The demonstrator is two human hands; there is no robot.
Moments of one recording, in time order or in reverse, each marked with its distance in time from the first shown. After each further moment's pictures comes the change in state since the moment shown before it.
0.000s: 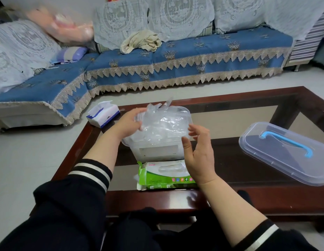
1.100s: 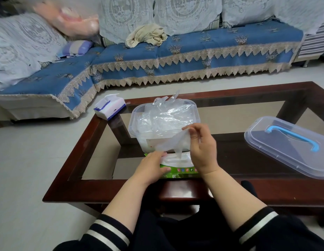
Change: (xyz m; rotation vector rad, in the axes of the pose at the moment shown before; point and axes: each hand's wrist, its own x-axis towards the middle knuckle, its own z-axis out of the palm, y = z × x) left_hand -0.111 -0.023 0.111 0.117 -0.101 -0.041; right_hand -0.005 -0.013 0.006 0.121 -0.034 0.123
